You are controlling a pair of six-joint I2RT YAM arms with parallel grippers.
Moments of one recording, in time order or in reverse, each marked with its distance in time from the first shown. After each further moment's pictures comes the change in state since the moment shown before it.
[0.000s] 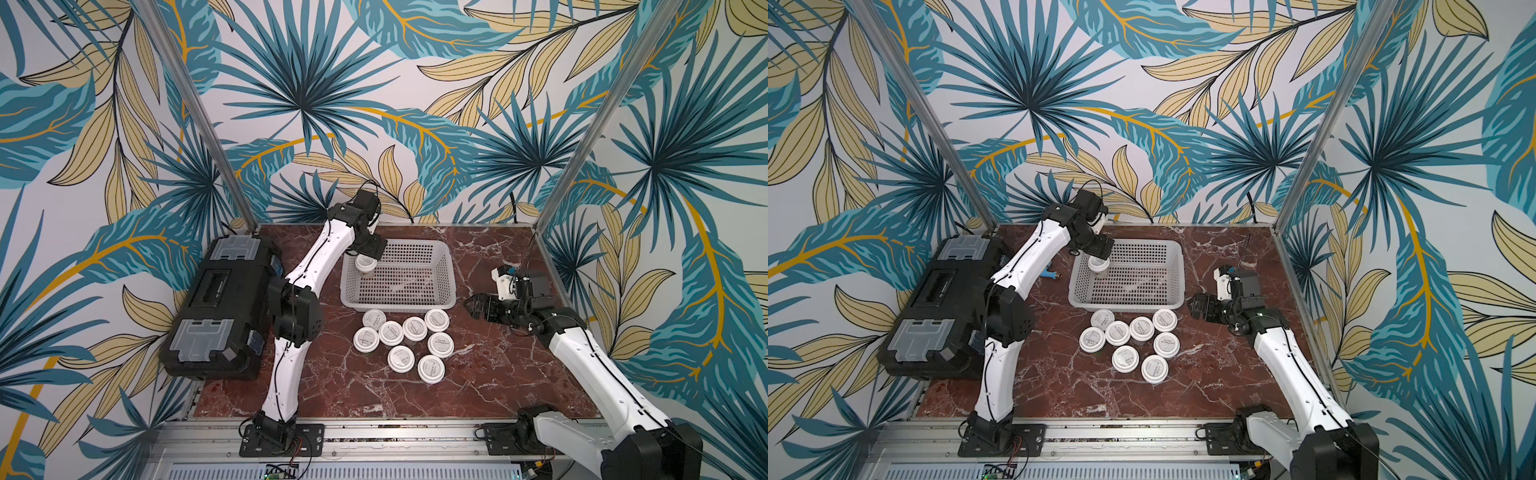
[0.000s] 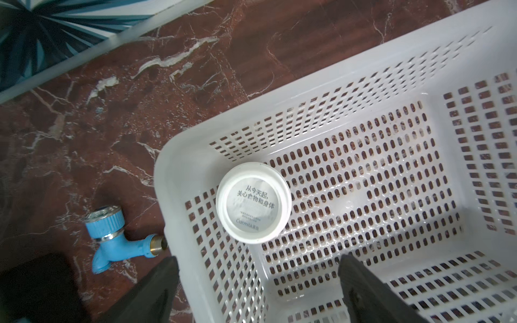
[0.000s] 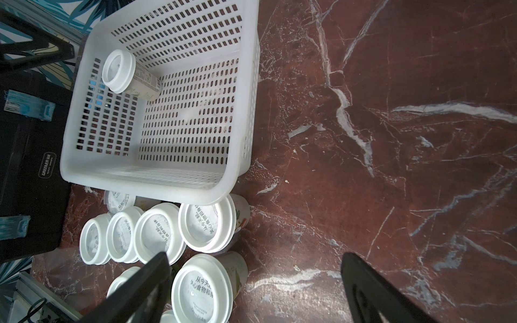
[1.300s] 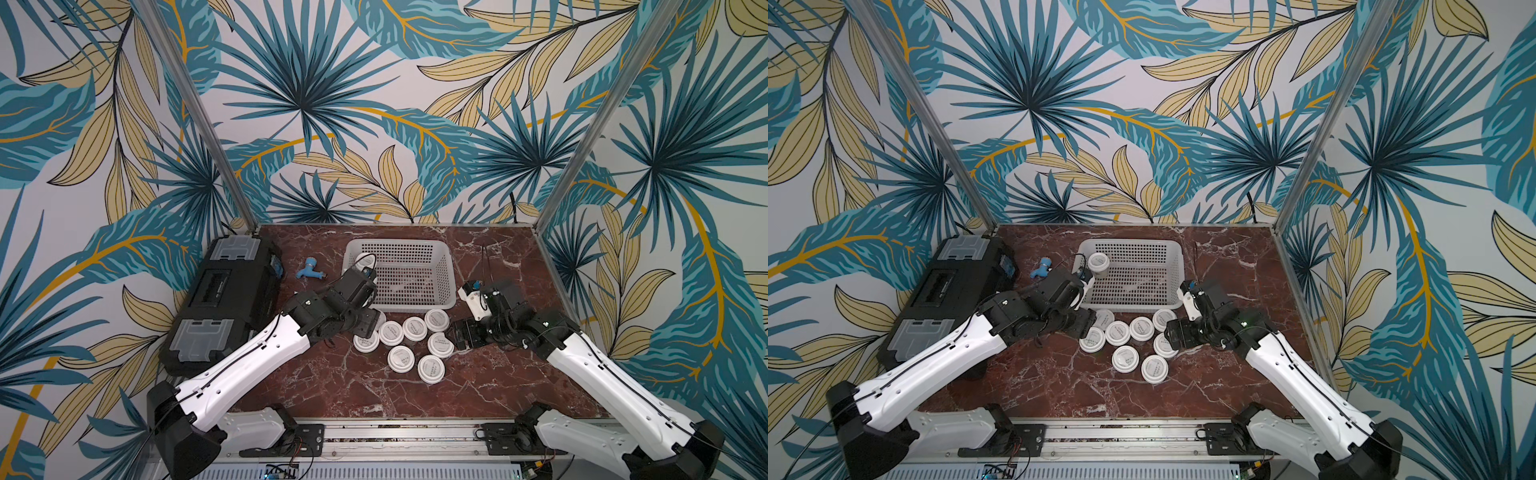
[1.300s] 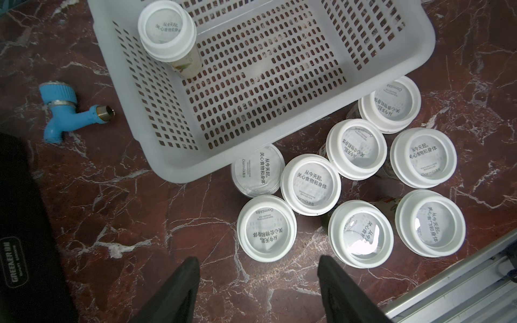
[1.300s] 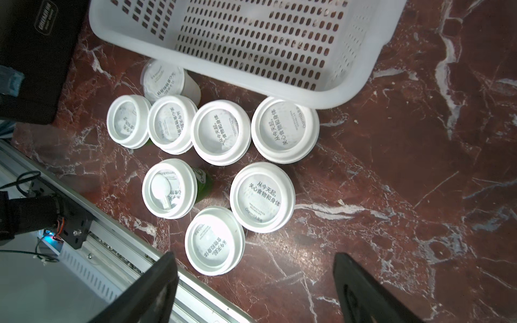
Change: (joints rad) left arm -0.349 -0.969 -1.093 0.247 -0.102 -0.265; right arm 0.439 -0.041 0.153 -0.346 0.174 -0.007
